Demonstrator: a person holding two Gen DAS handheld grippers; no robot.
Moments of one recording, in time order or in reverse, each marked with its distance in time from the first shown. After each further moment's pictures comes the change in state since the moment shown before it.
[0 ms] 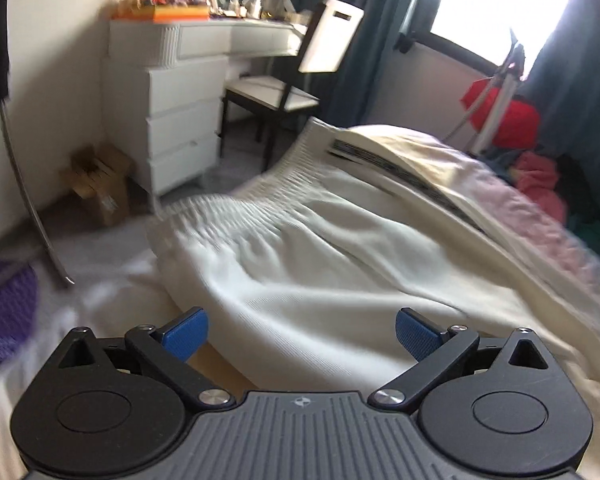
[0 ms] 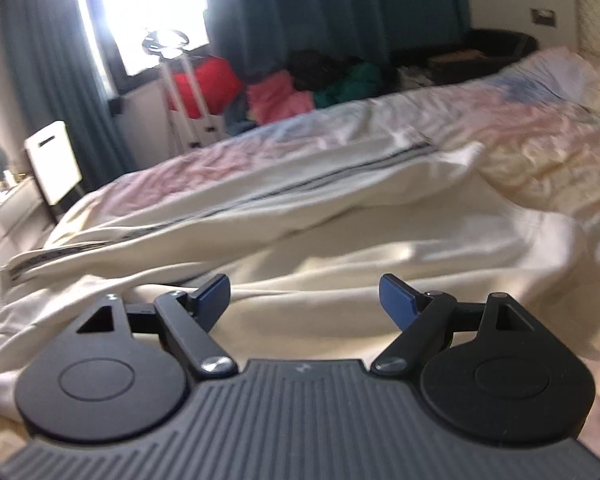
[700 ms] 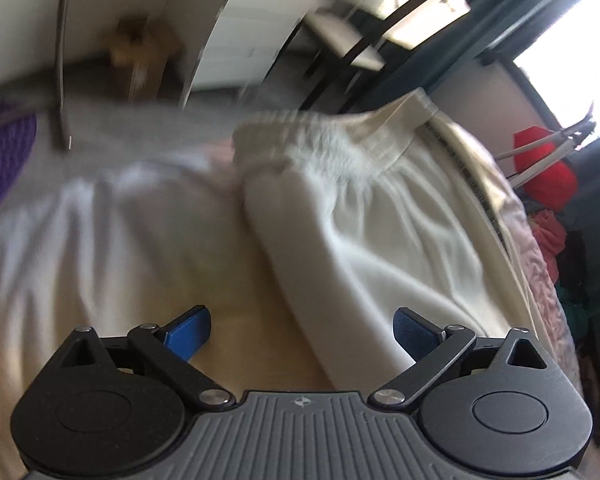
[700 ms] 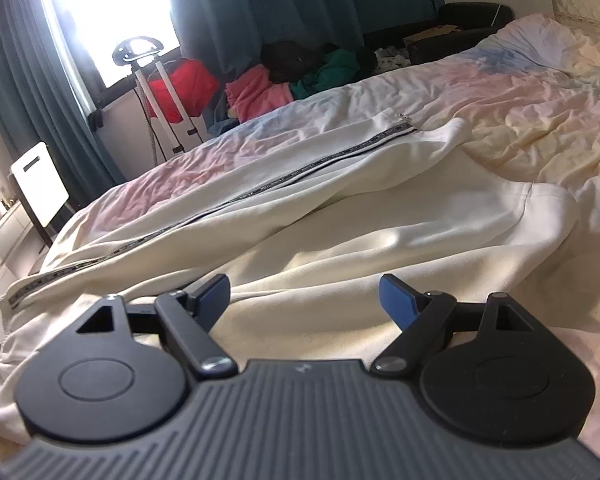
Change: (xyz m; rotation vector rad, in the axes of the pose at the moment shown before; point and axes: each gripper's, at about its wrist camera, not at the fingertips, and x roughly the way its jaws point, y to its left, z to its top) left arm 0.035 0.081 -0.023 -0.457 0.246 -0.131; right arm 0.004 -0.008 0.004 0.090 0.033 -0.011
